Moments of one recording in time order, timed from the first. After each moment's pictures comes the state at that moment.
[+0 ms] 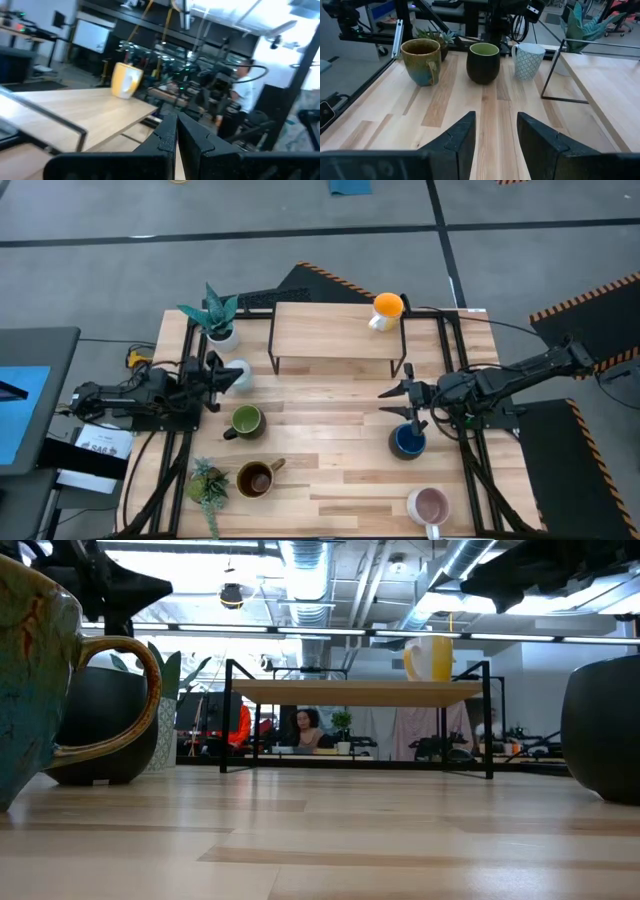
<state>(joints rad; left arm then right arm) -0.01 0.02 0.01 0.36 -0.29 -0.27 0.26 0.76 0.47 0.04 0.24 -0.01</state>
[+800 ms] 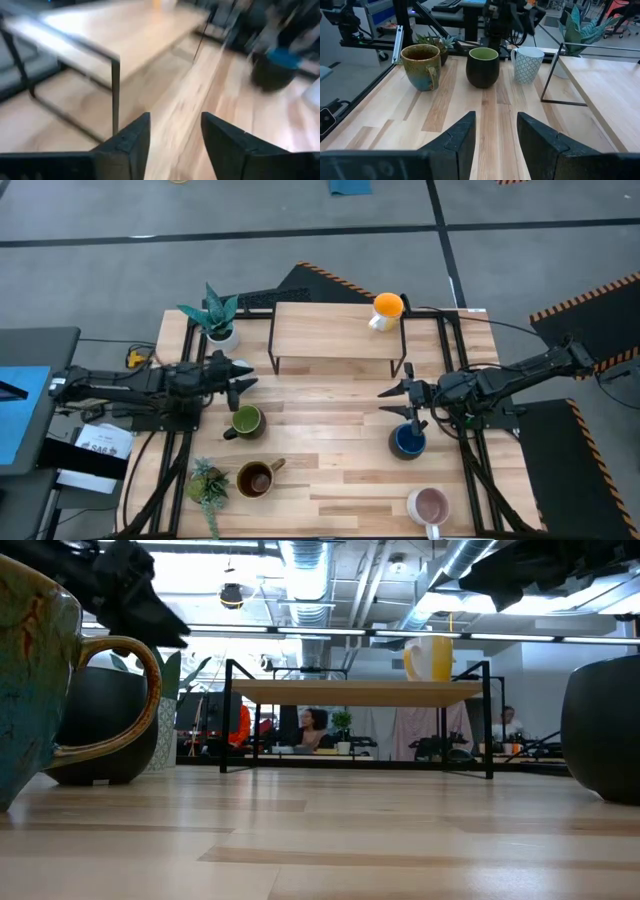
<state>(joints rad) -0.01 0.51 0.37 -0.17 -0.39 -0.35 0.25 0.76 0.47 0.06 0.24 0.00</state>
